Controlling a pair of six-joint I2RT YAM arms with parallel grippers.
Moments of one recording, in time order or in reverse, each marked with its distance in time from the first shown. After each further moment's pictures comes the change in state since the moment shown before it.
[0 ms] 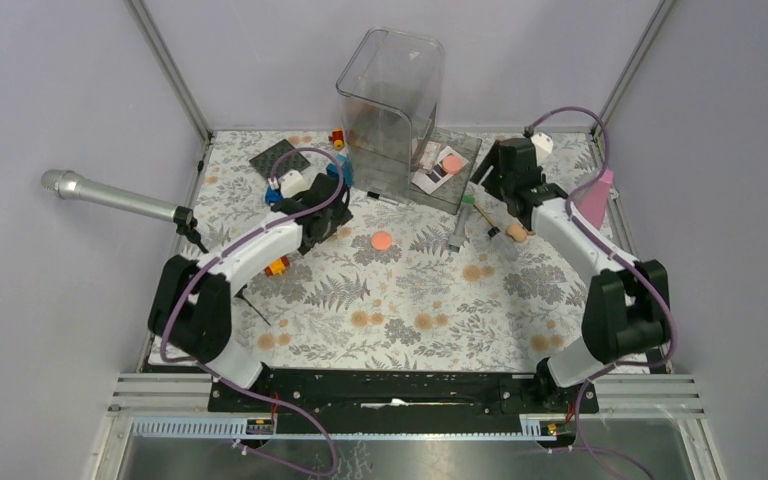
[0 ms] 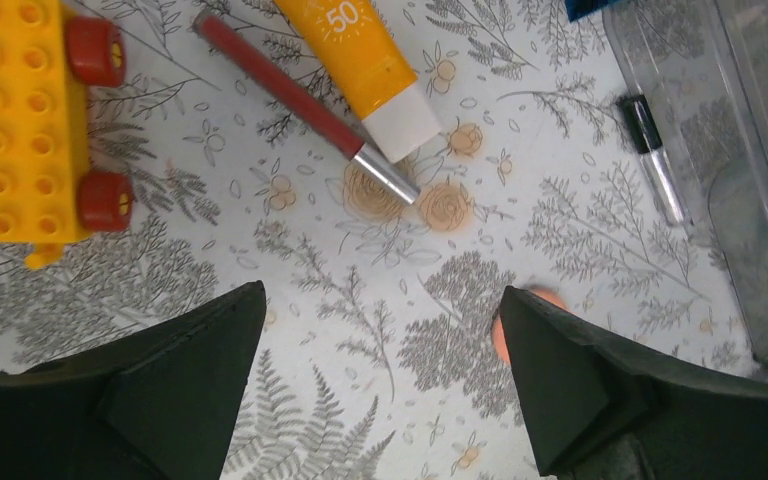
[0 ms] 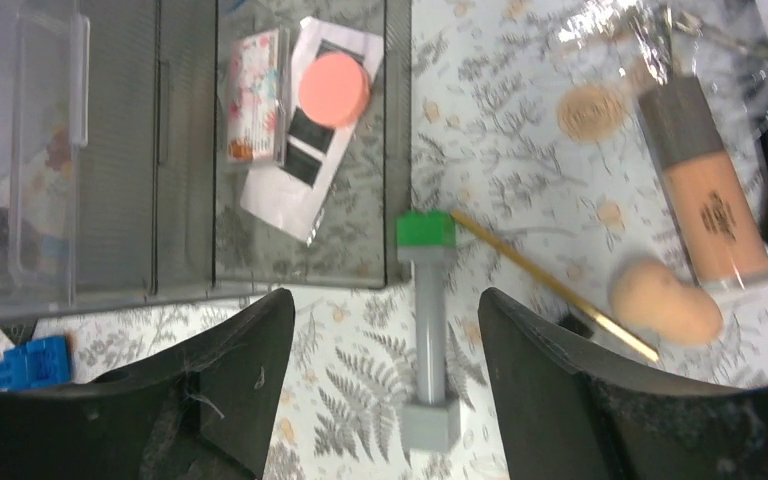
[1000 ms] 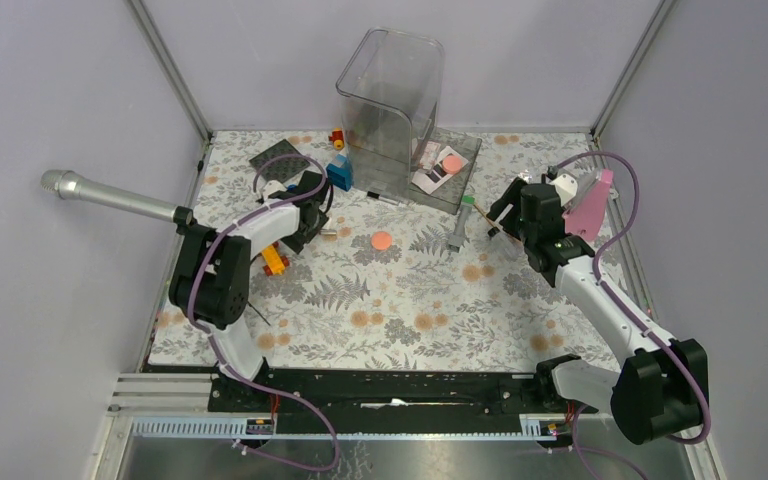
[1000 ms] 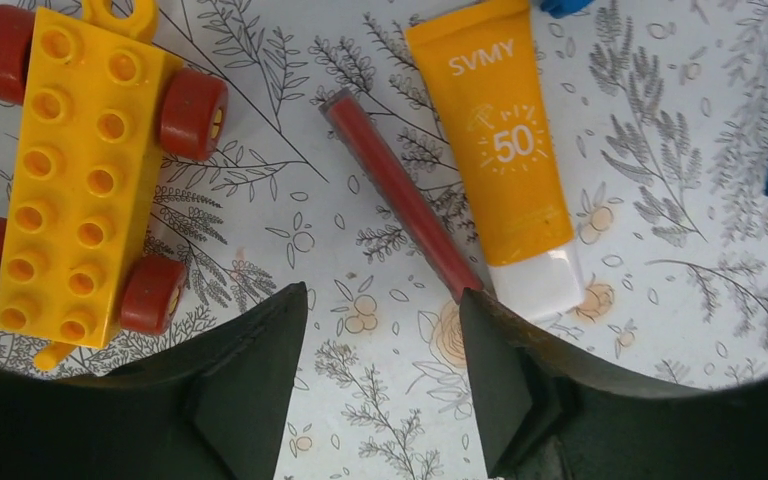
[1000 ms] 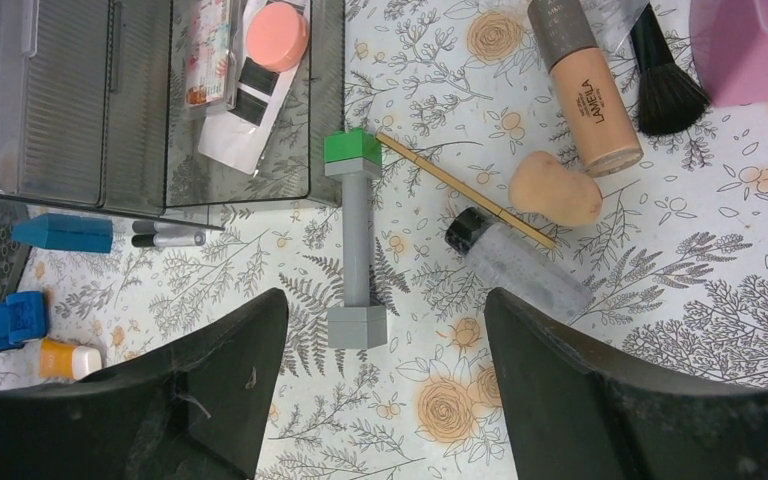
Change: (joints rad) left arm 0.170 0.239 0.061 0.008 0.013 -0.128; right arm 0.000 -0.434 -0.408 0.018 0.017 0.019
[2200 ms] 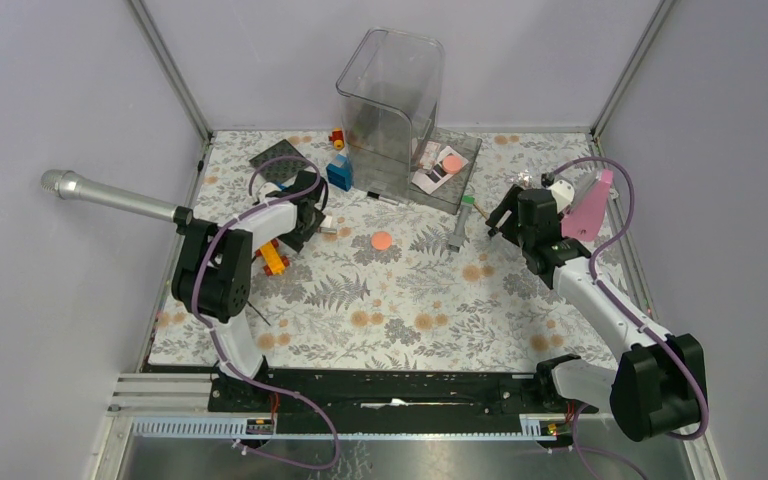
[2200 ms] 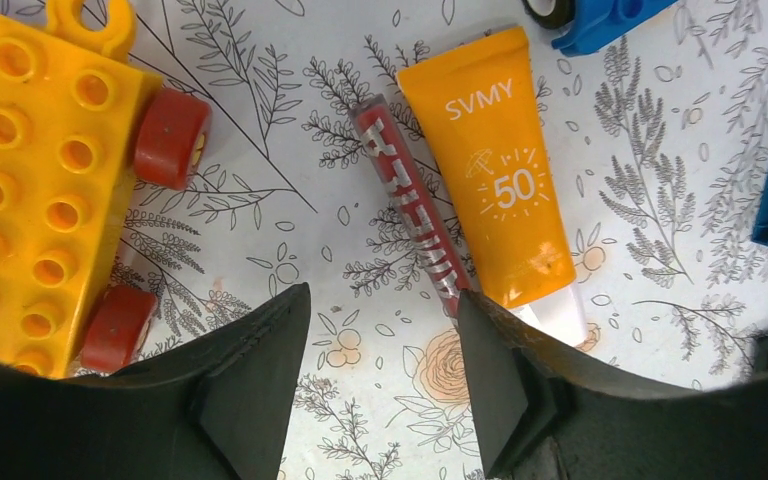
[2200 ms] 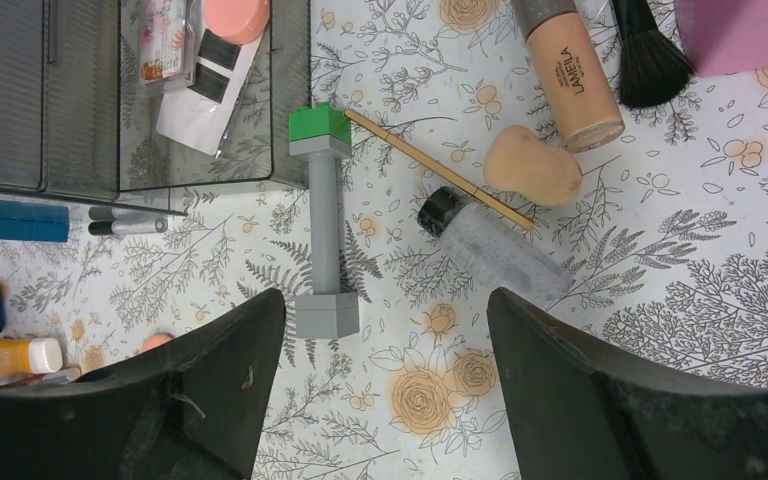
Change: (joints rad) left arm 0.045 0.044 0.000 0.045 0.041 -0.046; right arm 0.000 0.014 -0.040 0.002 0.006 -0.005
